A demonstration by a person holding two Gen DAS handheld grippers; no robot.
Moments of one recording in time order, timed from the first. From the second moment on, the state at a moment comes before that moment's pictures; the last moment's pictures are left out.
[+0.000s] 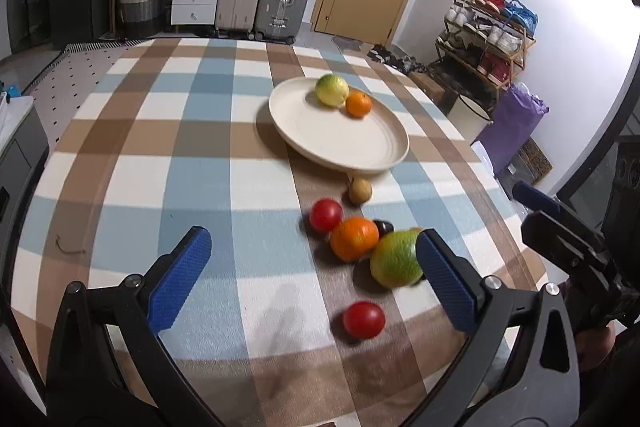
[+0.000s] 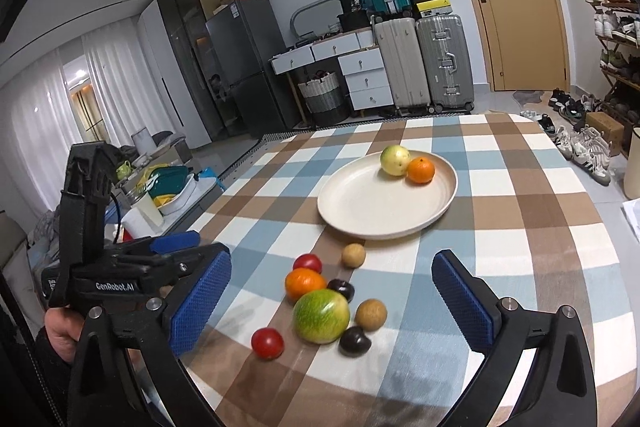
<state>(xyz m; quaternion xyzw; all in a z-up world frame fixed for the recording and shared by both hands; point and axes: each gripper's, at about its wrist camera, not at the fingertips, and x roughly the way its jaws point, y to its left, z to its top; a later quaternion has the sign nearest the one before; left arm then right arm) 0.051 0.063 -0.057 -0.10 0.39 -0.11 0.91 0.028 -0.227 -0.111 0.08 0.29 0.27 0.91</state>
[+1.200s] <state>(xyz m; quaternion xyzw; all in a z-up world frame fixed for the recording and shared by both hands) 0.046 0.025 -0.132 -0.11 0.47 -0.25 0.84 0.011 -0.223 -0.127 0.07 0.30 0.25 0.92</state>
